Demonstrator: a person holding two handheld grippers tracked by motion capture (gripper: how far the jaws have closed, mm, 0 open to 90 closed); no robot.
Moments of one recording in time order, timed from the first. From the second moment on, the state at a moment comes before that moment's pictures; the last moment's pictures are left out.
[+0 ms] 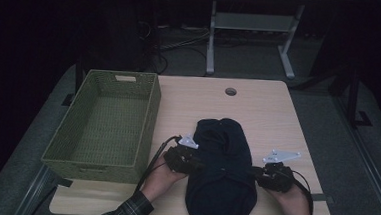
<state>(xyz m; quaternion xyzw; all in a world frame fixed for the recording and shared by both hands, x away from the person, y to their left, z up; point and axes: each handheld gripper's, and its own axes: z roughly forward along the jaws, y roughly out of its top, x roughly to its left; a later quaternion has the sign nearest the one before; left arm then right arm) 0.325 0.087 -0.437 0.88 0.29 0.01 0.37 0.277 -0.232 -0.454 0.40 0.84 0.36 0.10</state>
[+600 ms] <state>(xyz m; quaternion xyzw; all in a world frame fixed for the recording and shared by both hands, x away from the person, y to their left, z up) 0.372 0.092 -0.414 0.87 0.34 0.08 0.36 0.328 -0.229 -0.432 0.40 0.83 0.38 0.12</state>
